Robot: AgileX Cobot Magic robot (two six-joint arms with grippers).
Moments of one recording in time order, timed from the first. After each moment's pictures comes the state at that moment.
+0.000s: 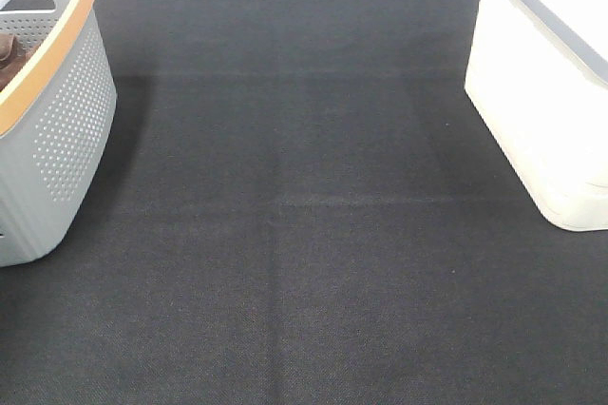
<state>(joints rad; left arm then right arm) 0.11 2.11 -1.91 0.27 1.08 -0.10 0.02 -0.01 -0.50 0.03 1.07 -0.03</state>
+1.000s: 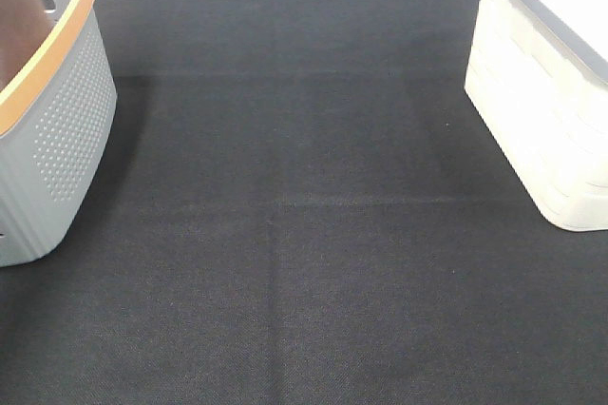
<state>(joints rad) 0.11 1.66 -2.11 -0.35 0.99 0.02 0.02 -0.01 -0.50 0.03 1.07 -0.03</state>
